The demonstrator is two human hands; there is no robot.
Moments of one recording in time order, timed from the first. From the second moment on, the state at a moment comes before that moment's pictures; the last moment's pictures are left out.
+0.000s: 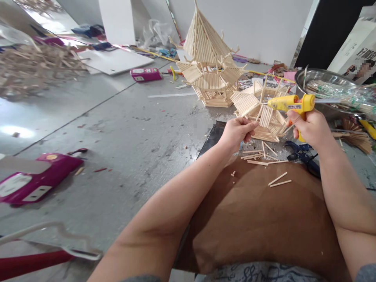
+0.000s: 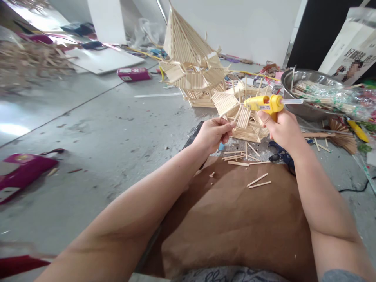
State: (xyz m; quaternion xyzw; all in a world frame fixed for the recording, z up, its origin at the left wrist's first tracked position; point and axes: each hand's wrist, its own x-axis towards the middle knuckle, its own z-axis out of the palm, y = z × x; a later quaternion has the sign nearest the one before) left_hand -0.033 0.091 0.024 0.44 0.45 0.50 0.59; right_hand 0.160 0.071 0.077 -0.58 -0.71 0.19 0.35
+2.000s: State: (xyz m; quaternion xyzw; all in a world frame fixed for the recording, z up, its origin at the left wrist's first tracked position) left_hand -0.031 0.091 0.033 0.31 0.41 0.44 0.74; right_hand 0.147 0.066 0.088 -0.55 -0.77 0.06 0.32
